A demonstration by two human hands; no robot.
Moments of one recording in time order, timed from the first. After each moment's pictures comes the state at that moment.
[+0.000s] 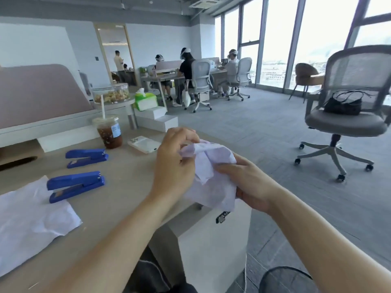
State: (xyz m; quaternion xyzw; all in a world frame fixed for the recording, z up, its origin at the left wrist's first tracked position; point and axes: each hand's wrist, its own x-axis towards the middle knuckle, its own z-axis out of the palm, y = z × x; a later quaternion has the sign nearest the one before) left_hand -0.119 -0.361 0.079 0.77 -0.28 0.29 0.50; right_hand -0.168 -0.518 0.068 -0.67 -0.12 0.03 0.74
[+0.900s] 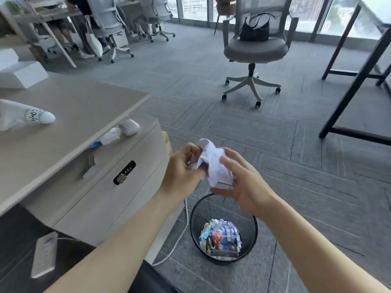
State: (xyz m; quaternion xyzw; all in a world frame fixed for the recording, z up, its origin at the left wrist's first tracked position) left_hand -0.180 -0.571 -0.102 0.73 -0.31 -0.14 0.59; right_hand -0.292 -0.695 -0.109 -0.52 0.20 -0.09 0.82
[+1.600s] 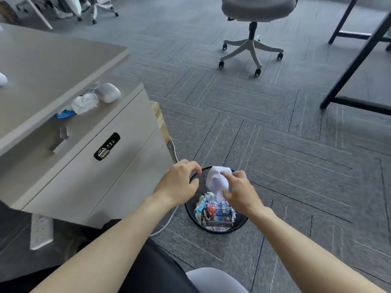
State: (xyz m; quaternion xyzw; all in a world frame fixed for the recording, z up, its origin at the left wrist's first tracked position) left_hand -0.181 -0.560 -0.203 0.87 -0.41 -0.15 0.22; right_hand -0.308 -0.708 -0.273 -0.90 0.30 0.03 0.31
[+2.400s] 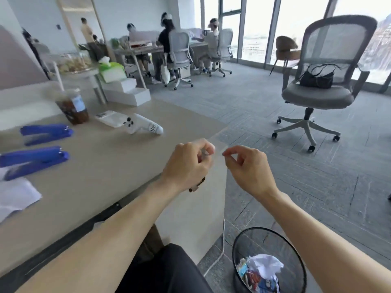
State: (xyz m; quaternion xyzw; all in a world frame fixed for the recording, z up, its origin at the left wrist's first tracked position) left_hand -0.137 -0.437 0.003 0.86 -0.33 0.12 0.36; right_hand -0.202 -0.598 -0.024 -0.88 0.08 -0.31 0.36
